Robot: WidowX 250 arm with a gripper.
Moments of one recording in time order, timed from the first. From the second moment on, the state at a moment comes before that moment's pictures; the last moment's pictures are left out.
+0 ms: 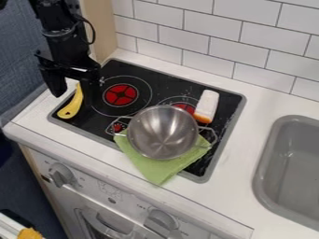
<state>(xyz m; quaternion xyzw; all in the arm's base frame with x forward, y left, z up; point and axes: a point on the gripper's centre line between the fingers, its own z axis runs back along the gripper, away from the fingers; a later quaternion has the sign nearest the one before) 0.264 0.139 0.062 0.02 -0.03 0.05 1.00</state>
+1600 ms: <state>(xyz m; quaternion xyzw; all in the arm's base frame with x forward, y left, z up) 0.313 0.032 0.028 0.04 0.00 -0.09 0.99</state>
